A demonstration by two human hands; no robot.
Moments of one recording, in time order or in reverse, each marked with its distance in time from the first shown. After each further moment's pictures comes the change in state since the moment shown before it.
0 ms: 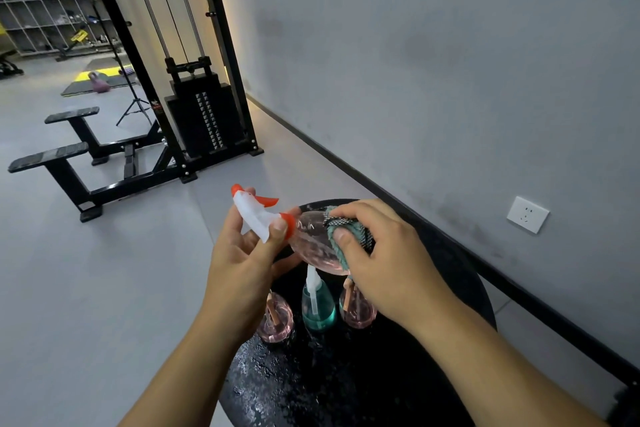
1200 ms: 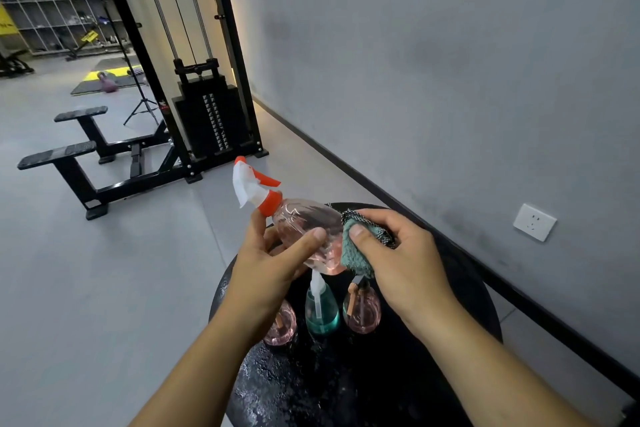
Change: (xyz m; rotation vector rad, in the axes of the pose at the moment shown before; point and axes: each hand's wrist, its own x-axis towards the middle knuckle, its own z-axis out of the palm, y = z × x) left_hand 0.009 -0.015 0.002 0.098 -0.030 -0.087; right_hand 0.002 0.012 0.010 0.467 0.146 0.304
